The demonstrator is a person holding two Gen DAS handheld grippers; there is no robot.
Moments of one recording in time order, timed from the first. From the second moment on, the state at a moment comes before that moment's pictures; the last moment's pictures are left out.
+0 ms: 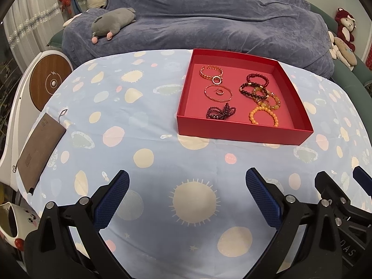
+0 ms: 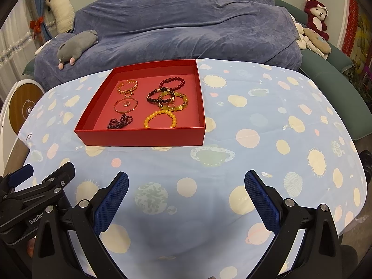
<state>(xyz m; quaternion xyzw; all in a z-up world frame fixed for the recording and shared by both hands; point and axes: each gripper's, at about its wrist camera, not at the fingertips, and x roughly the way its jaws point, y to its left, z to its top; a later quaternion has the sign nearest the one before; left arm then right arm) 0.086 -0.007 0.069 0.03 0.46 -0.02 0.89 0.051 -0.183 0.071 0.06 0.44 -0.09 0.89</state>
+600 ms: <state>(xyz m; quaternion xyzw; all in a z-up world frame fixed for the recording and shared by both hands) 0.086 -0.005 0.070 0.03 0.46 -0.02 0.89 0.050 -0.182 0.071 0.06 0.44 -0.09 0.89</state>
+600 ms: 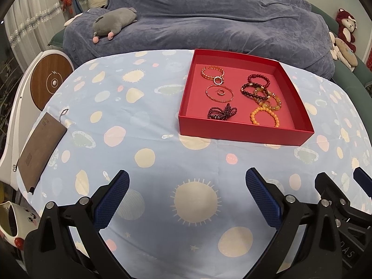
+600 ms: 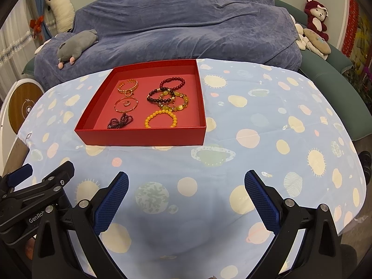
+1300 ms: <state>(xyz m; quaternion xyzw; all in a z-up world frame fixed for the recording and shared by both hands) 0.086 -0.008 0.070 0.03 0.46 -0.02 0.89 0.051 -0.182 0.071 0.06 0.44 -0.09 0.89</state>
